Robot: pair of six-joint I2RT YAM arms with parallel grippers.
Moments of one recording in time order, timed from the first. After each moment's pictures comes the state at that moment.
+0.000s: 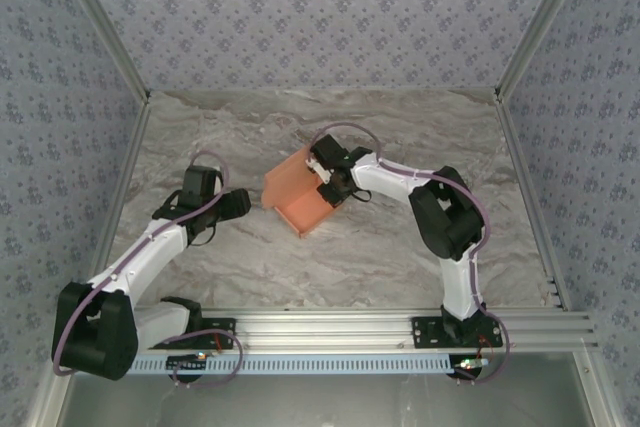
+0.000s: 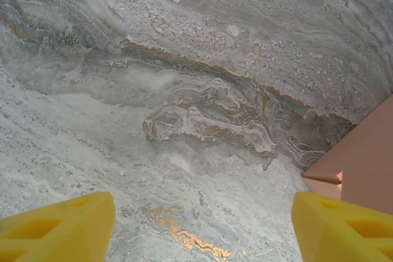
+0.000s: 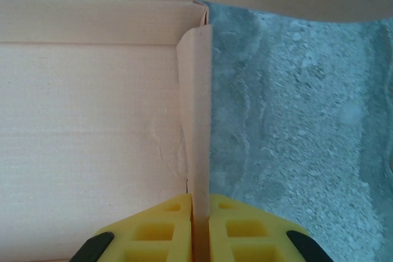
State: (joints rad) left arm -0.26 1.13 0.63 -0.38 0.01 -0.44; right arm 0.69 2.00 1.44 -0.66 0.13 -0.07
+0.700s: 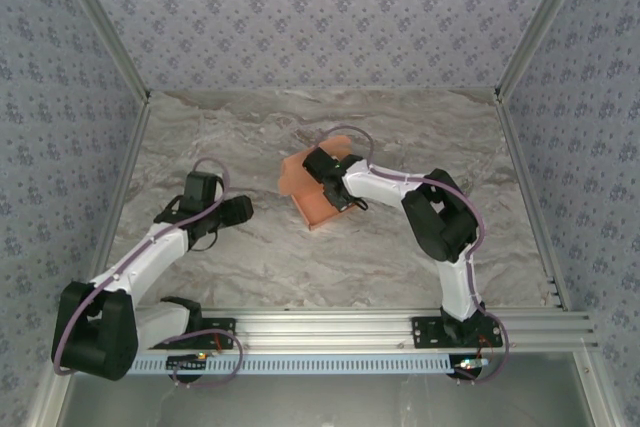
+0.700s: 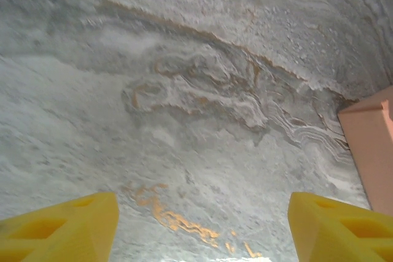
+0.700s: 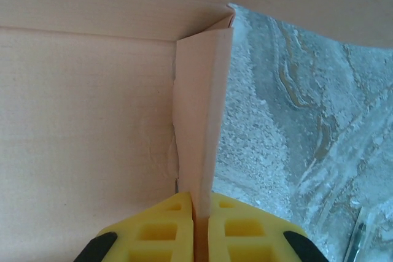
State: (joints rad) left arm -0.27 1.12 0.57 -0.34 0.10 -0.48; right arm 0.75 2.02 1.42 -0.77 0.49 0.12
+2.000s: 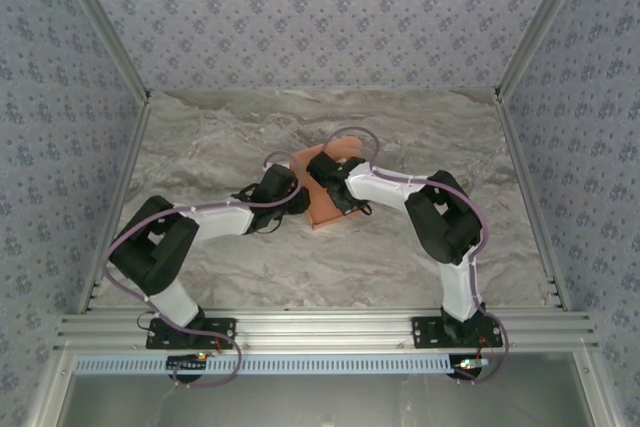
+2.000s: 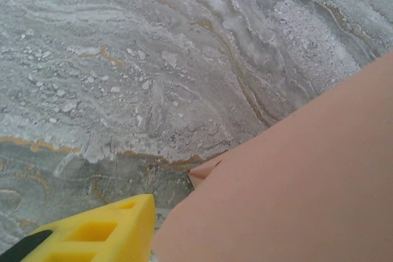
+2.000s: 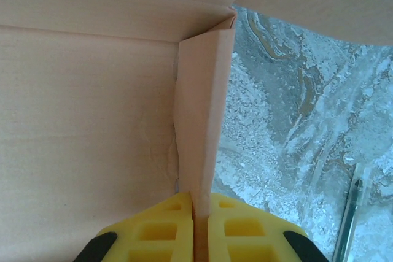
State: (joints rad) left arm -0.68 1.66 0.79 0.07 -0.09 -0.66; right arm 0.75 1.99 1.38 -0.81 0.52 0.25
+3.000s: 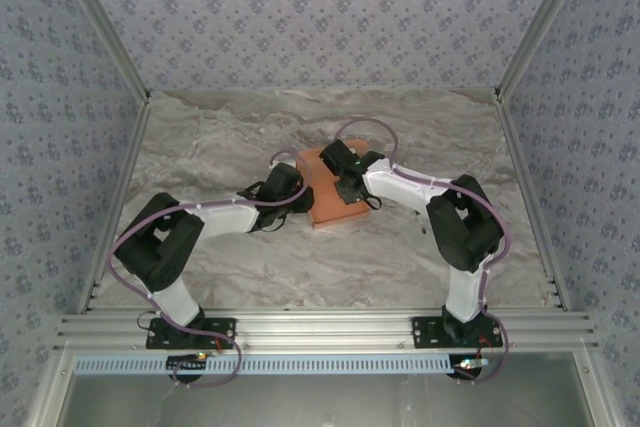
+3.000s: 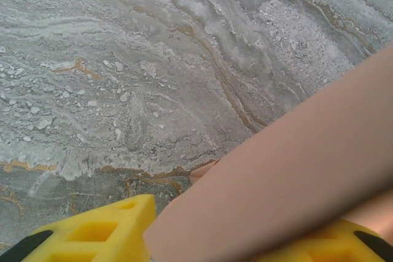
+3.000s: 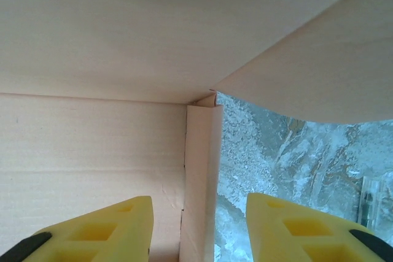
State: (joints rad) left arm -0.70 1.69 0.84 0.05 -0.11 -0.63; right arm 0.68 1.86 1.31 -0.69 0.37 0.24
